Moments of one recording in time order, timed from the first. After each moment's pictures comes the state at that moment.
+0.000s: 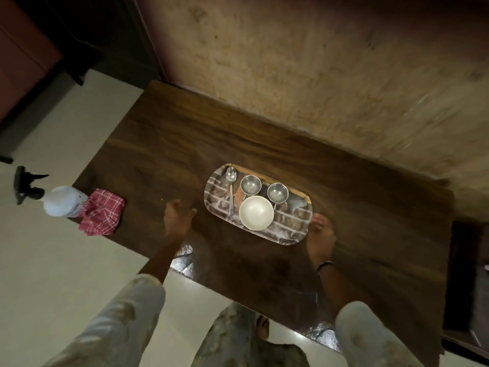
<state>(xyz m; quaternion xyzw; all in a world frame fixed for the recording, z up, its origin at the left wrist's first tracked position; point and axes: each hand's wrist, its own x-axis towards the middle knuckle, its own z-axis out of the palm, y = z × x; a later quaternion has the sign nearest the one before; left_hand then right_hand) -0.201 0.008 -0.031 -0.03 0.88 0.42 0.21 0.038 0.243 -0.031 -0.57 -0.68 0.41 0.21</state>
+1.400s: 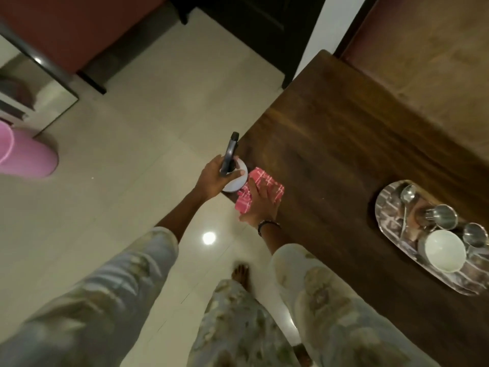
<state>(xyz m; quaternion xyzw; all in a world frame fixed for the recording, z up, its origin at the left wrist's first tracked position) -0.496 -0.299 -0.055 0.11 0.84 0.43 0.30 -0.382 -0.189 -0.105 -0.22 -0.92 0.24 -0.23</state>
